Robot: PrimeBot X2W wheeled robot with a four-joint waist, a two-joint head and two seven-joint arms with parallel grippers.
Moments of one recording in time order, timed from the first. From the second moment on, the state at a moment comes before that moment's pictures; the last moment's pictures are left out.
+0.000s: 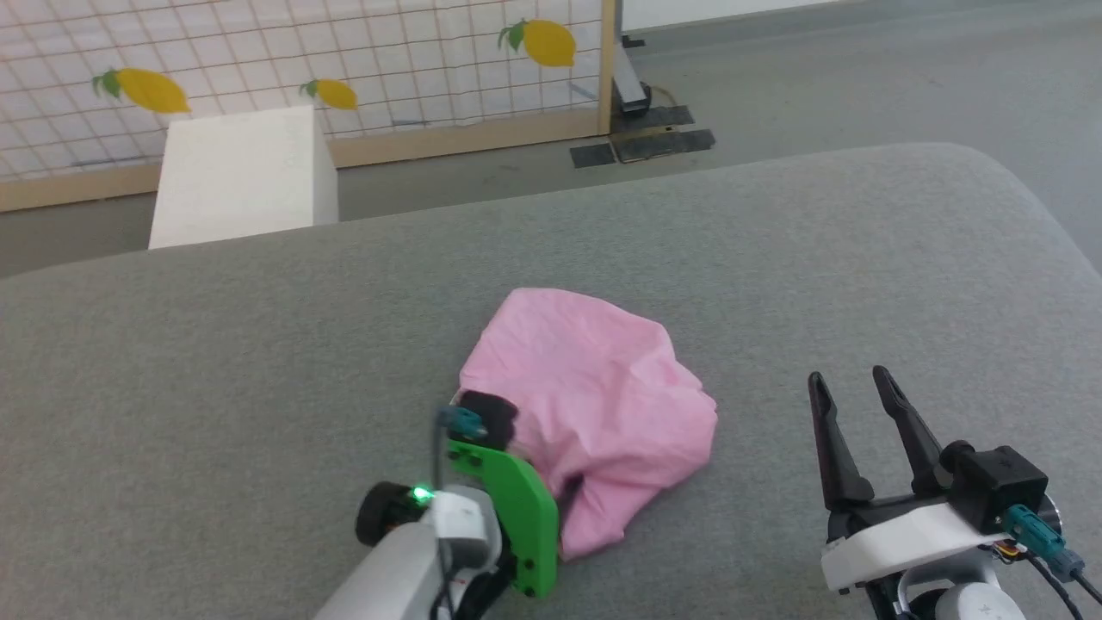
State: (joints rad) left arm -0.32 0.13 -0.59 0.36 -0.57 0.01 0.42; right arm -0.01 -0.05 0.04 0.08 0.18 0.13 -0.21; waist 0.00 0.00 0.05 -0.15
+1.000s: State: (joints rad) left arm -0.46 0.19 -0.47 0.51 -0.46 0.09 0.08; right arm -0.02 -0.05 0.10 0.09 0.17 0.13 -0.20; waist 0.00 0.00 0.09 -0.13
